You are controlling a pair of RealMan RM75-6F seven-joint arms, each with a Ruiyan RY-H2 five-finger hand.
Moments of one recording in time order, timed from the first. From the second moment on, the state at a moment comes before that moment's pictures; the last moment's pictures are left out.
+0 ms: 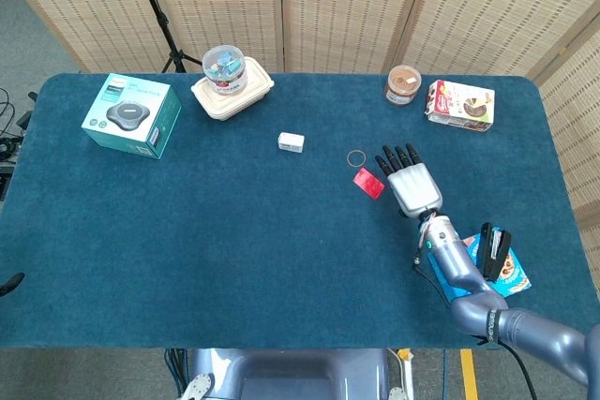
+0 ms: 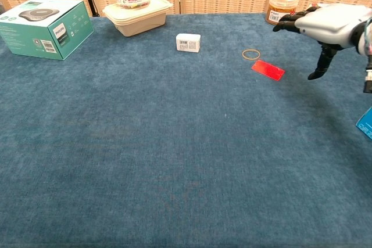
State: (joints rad) left arm -0.02 -0.89 -0.08 -1.87 1.39 1.53 0.04; right arm 0.74 -1.51 0.23 -1.24 -1.12 0.86 -0.59
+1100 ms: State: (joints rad) left arm -0.05 -0.90 -0.12 -1.87 1.28 1.49 0.08; right arm 0.90 -1.69 0.20 -0.94 -1.16 0.75 -0.46
